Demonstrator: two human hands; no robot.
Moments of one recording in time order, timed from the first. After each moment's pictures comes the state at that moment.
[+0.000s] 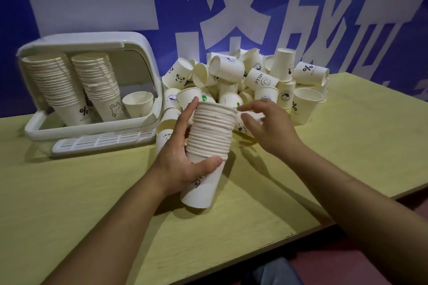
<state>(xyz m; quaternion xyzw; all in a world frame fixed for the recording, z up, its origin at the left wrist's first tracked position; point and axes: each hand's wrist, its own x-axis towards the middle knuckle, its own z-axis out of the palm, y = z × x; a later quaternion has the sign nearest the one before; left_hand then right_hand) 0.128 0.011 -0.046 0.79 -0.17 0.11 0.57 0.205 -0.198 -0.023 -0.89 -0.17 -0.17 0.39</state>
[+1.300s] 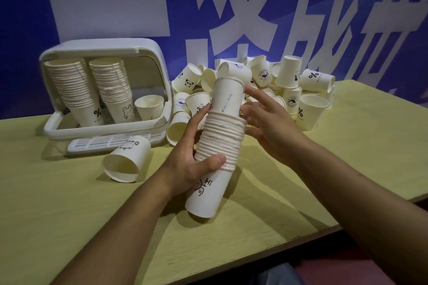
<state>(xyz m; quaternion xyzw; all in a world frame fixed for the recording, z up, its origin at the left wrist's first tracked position) 0.128 0.019 -0.048 0.77 -0.19 0.08 0.60 0.183 -0.177 0.010 -0.64 -0.18 0.07 0.74</state>
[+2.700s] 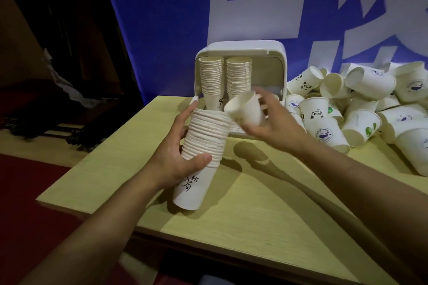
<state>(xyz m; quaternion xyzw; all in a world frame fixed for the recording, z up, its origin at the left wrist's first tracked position) -0.016 0.166 -0.021 0.84 0.04 0.23 0.49 0.193 -0.002 -0.009 -0.76 -0.48 -0.03 0.44</state>
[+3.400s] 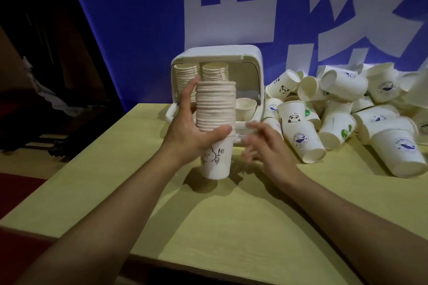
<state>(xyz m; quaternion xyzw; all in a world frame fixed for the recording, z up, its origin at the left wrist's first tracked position) 0.071 0.124 0.010 0.84 0.06 0.32 0.44 0.182 -0.042 -0.057 -0.62 -0.34 0.13 0.69</state>
